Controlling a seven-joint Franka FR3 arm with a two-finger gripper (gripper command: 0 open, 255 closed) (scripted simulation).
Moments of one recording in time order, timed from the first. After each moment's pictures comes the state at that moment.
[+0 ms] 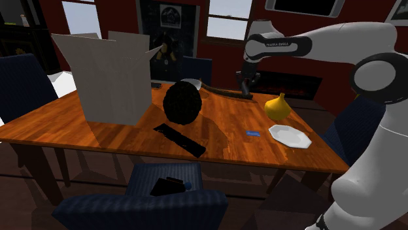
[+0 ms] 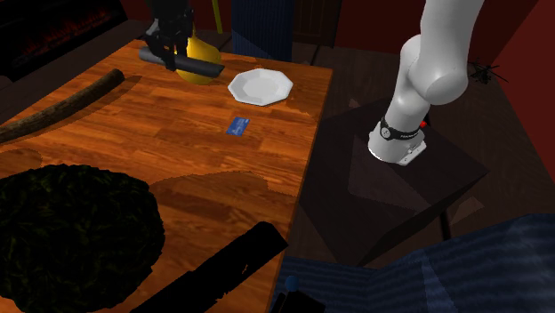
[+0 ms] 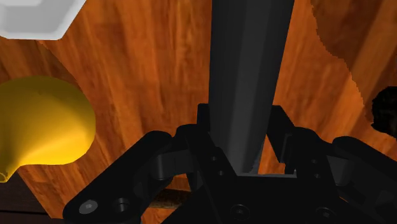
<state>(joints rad) -0.52 0.15 0.29 -1.57 -0.20 1.89 0.58</state>
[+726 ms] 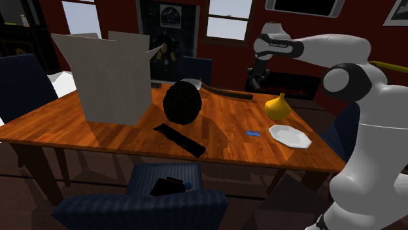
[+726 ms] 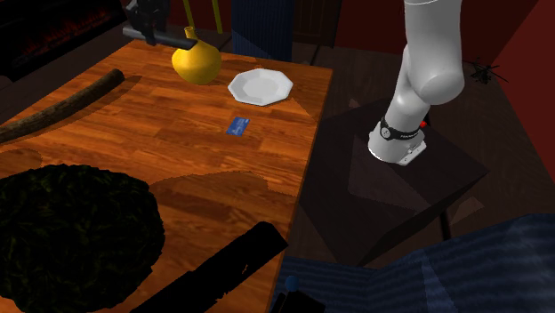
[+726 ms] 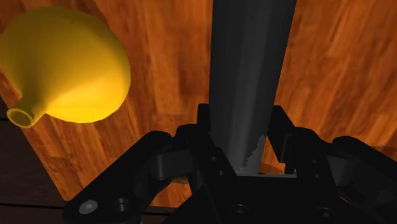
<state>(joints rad) -0.61 0.42 0.22 -1.20 -0.20 1.80 0.38</state>
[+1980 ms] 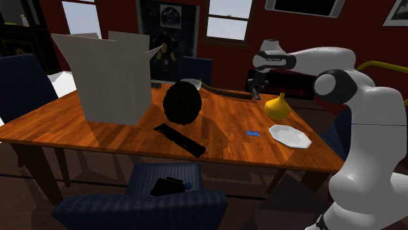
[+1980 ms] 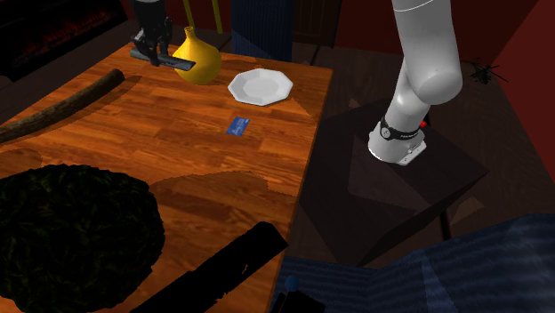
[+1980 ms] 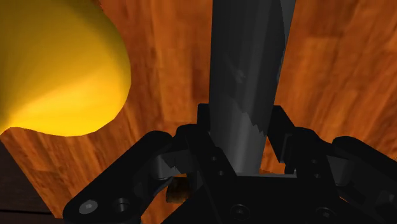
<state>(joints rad) -0.65 0.54 0.20 -1.21 -0.21 1.94 0.33</state>
